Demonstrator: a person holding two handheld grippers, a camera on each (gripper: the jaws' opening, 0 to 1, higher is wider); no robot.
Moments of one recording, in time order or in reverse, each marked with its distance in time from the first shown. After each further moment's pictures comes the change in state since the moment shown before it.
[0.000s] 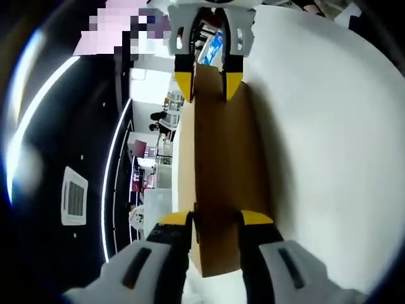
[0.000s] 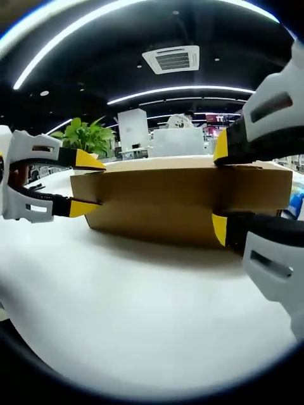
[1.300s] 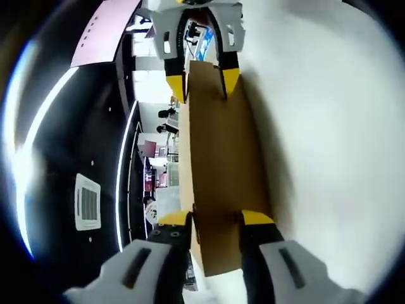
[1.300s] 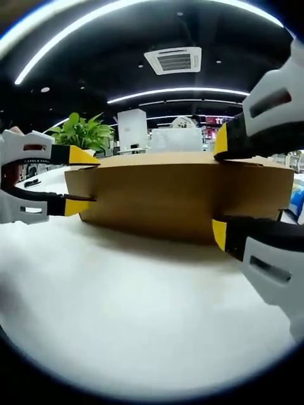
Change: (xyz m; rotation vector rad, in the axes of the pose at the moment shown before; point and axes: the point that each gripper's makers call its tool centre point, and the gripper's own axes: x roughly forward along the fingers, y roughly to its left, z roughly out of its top) left arm 0.001 0.008 -0.004 0.086 0.052 0.092; right arm 0.011 0.008 -0.009 -0.034 0.018 -0.009
